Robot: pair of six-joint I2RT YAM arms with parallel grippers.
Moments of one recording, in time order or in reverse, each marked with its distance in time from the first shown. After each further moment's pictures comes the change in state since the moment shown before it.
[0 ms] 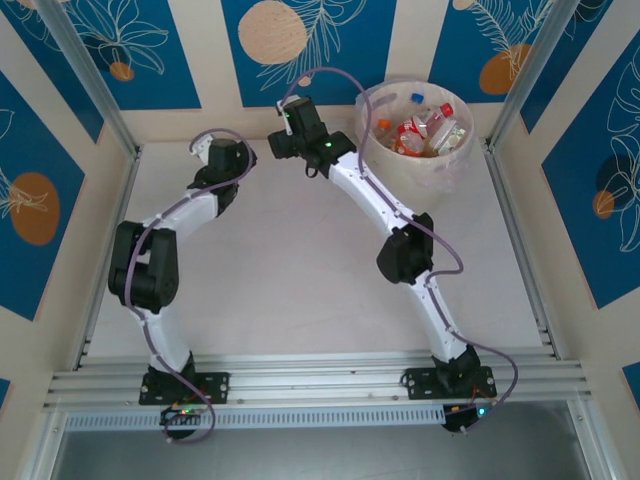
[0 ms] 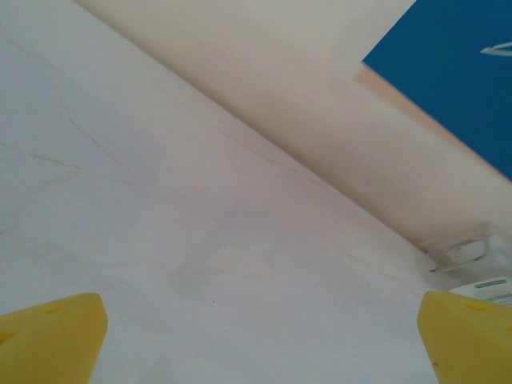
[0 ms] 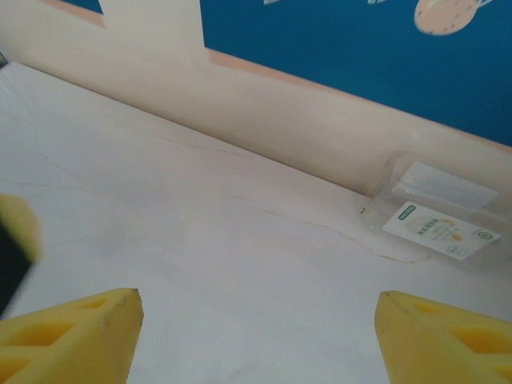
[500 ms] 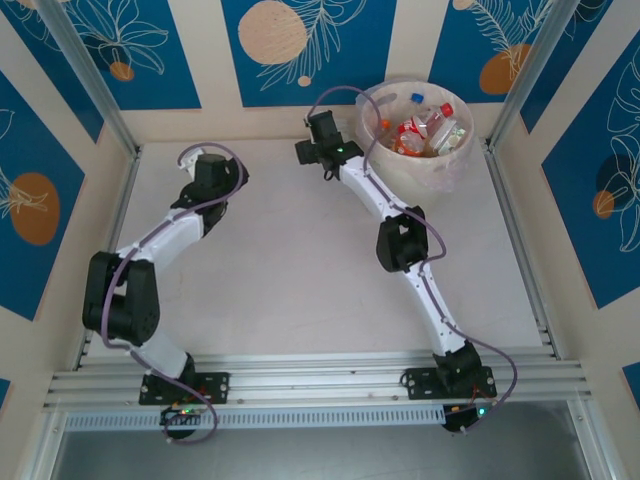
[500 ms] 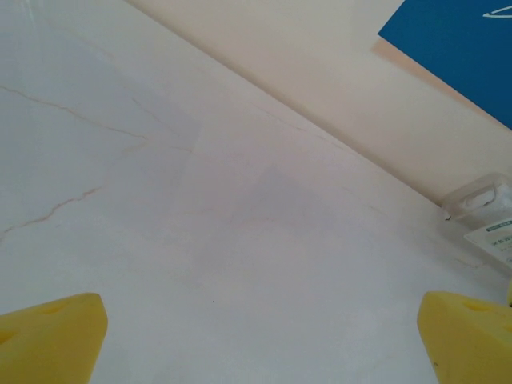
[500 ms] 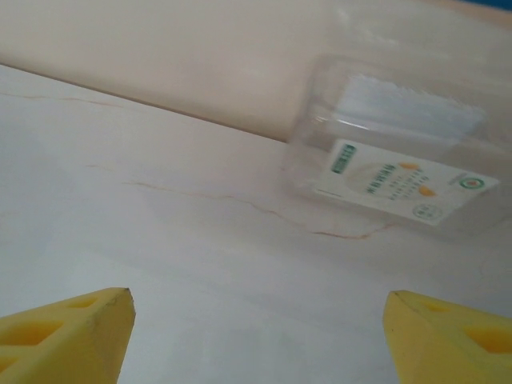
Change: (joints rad) left arm 0.001 -0.256 -0.228 -0.074 0.011 0.056; right arm -0.147 0.241 0.060 0.102 -0.007 0.004
